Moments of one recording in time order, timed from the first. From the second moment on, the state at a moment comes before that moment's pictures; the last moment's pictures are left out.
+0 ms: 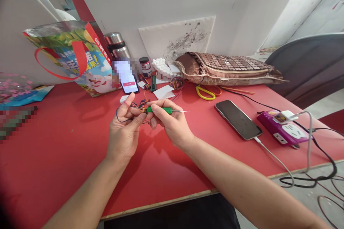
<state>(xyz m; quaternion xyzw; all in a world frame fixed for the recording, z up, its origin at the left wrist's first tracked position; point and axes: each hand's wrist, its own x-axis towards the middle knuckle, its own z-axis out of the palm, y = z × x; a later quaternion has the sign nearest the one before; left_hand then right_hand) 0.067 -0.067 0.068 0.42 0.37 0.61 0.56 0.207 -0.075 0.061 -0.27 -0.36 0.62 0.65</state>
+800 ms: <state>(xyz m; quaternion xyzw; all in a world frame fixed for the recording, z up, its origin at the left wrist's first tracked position) 0.062 -0.067 0.071 0.49 0.40 0.60 0.49 0.207 -0.083 0.048 -0.36 -0.67 0.23 0.61</state>
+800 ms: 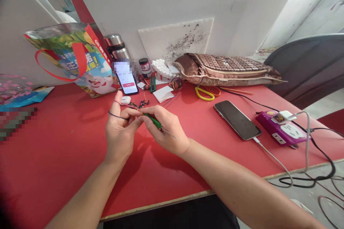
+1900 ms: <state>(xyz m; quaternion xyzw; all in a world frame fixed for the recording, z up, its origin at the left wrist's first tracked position) 0.054 -0.063 0.080 0.37 0.39 0.61 0.59 0.202 -0.079 0.040 -0.39 -0.68 0.44 0.43</state>
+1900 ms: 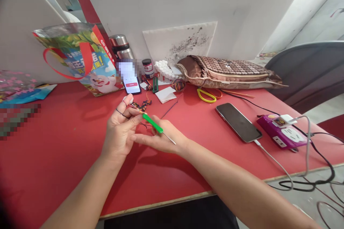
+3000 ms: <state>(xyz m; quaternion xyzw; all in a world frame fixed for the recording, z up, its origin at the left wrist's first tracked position) 0.058 -0.067 0.081 0.40 0.39 0.58 0.59 0.212 -0.083 0.047 -0.36 -0.72 0.10 0.59</state>
